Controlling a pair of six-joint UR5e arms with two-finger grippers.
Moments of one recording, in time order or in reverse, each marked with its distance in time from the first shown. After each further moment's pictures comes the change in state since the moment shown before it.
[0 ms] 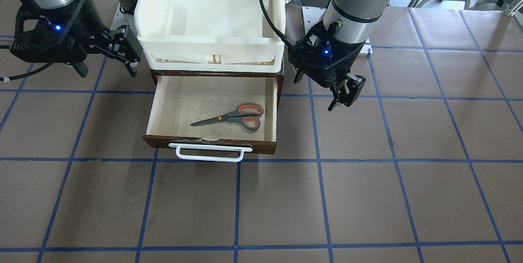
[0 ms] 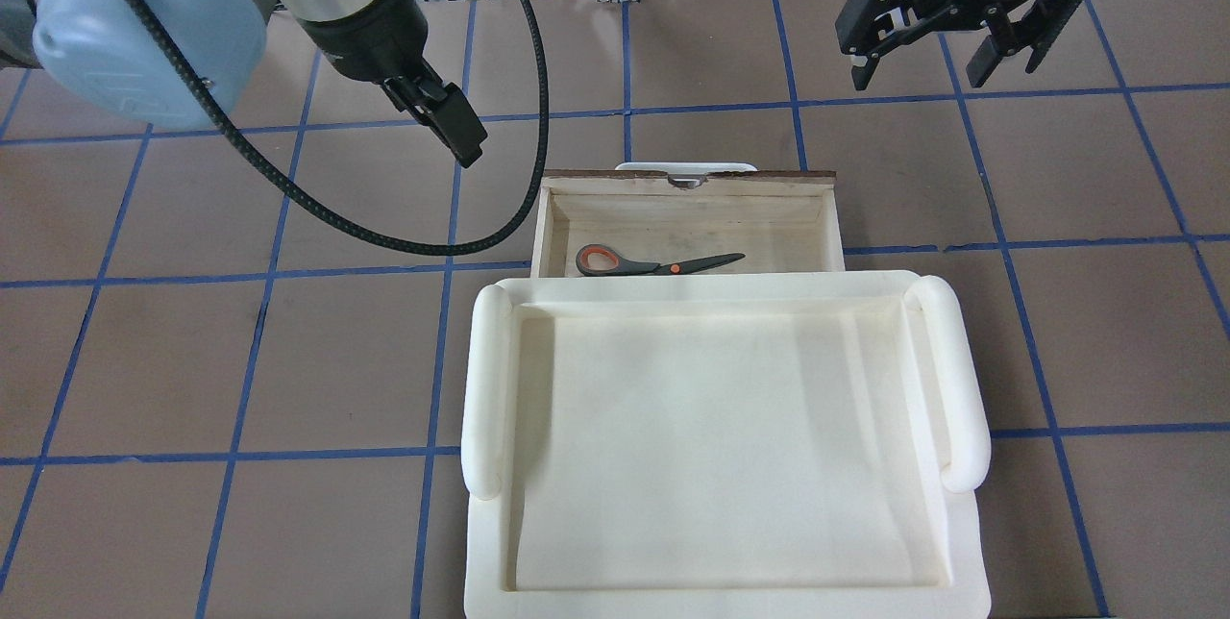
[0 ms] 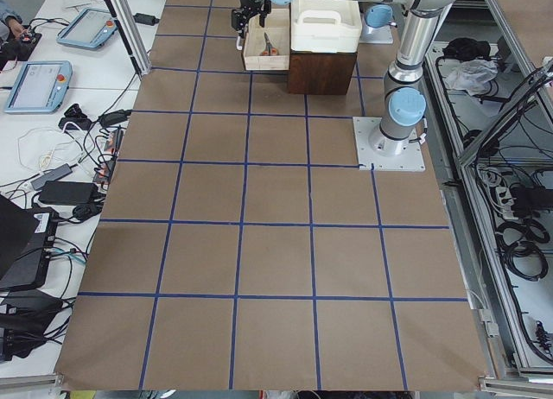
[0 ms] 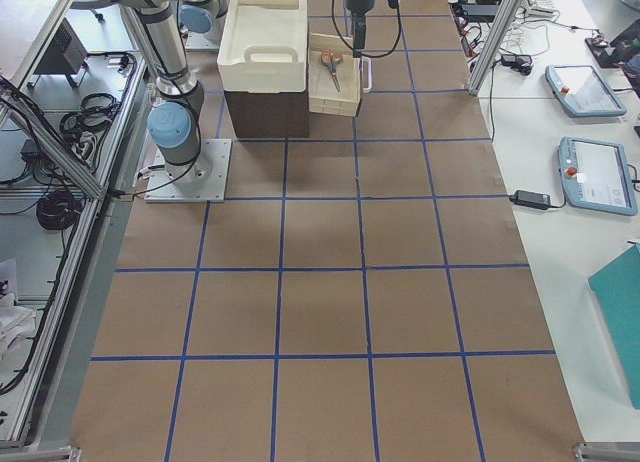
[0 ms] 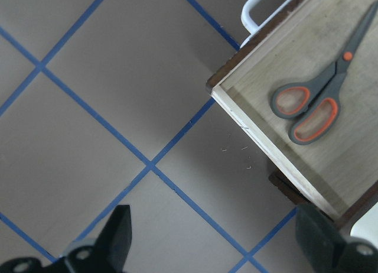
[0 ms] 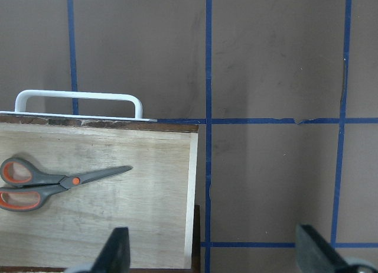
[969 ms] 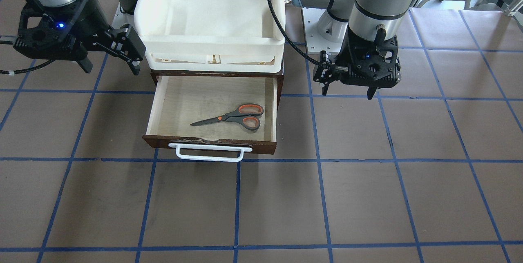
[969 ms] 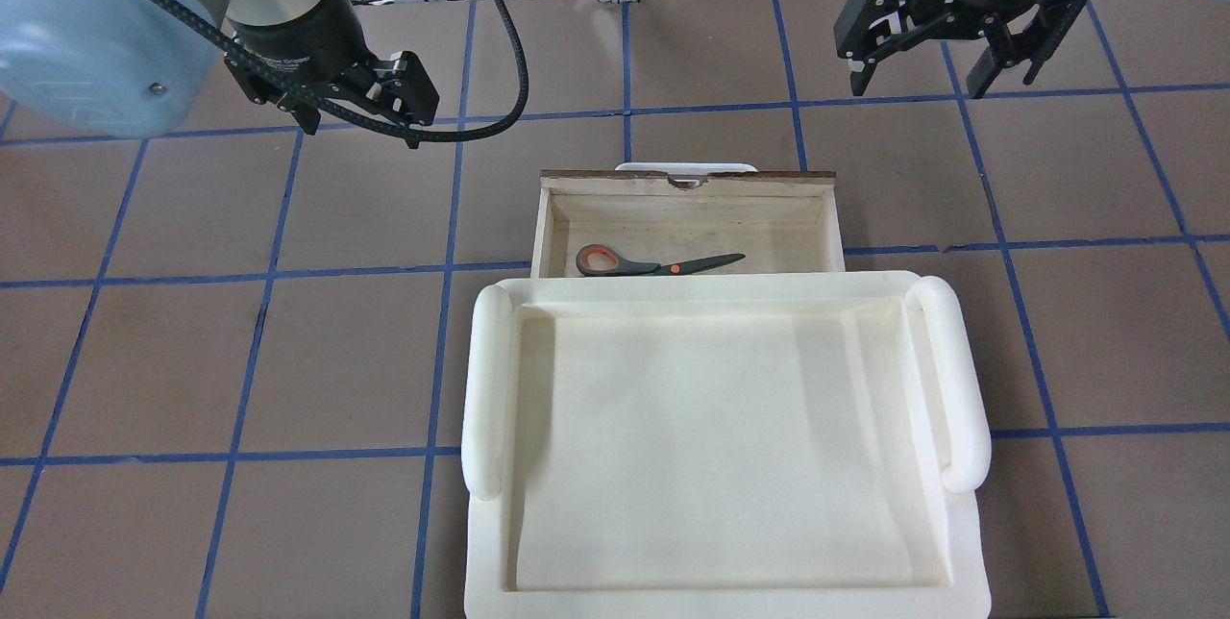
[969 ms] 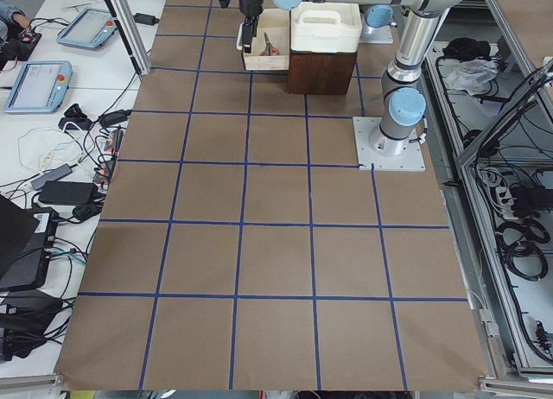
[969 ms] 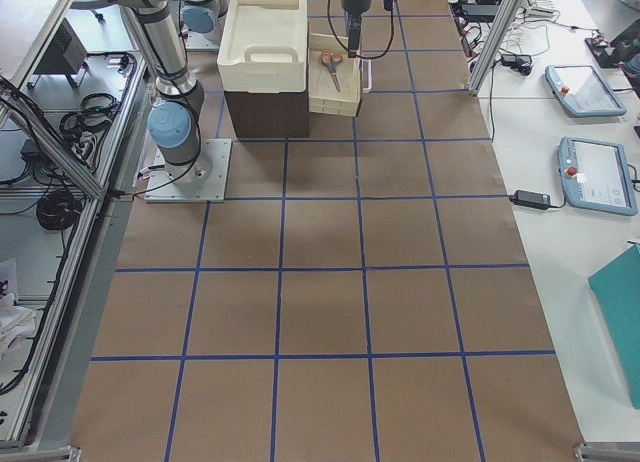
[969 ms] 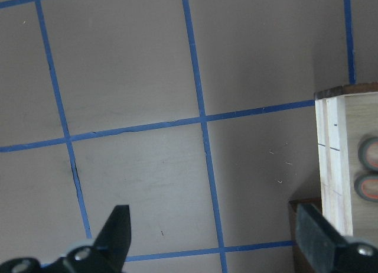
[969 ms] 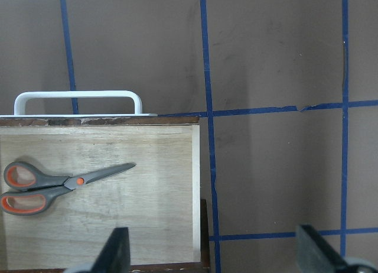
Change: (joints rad) left arm 0.045 0.029 -0.032 0.002 0.143 -0.503; right arm 0.004 -0.016 0.024 -0.004 0.004 0.066
